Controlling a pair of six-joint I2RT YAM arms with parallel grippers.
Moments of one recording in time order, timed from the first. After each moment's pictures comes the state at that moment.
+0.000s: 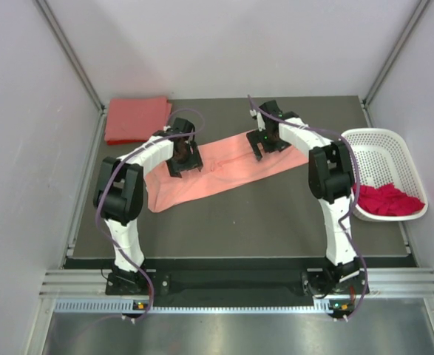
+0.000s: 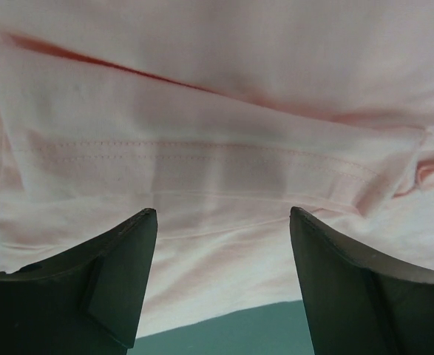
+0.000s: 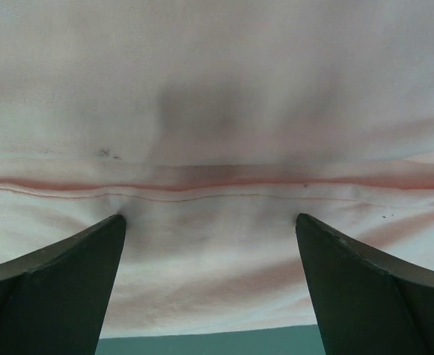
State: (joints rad) left arm -0.33 1.93 1.42 -0.65 -0.06 -0.63; right arm 0.37 2.27 1.87 -0.75 0.06 -0.07
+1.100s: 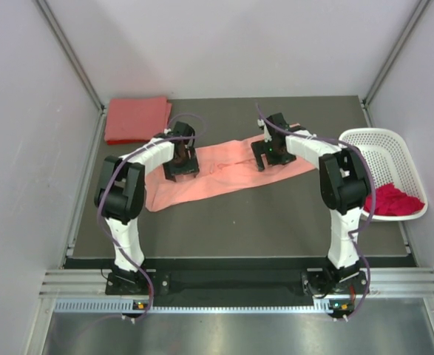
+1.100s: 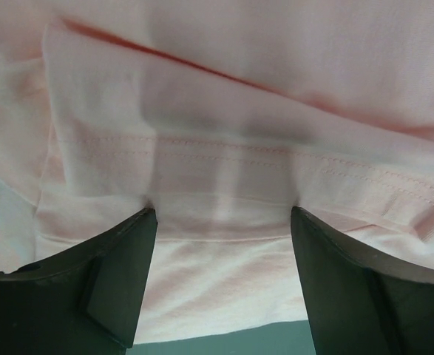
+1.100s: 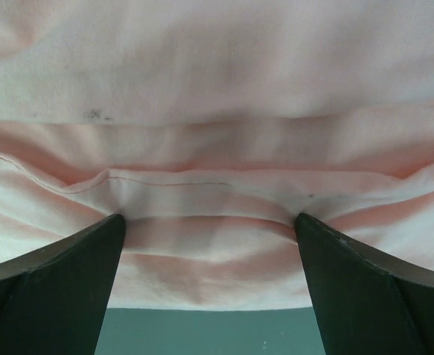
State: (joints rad) left arm -0.33 1.97 1.40 -0.67 -0.14 -0.54; right arm 0.38 2.06 1.51 -0.58 0.04 0.06
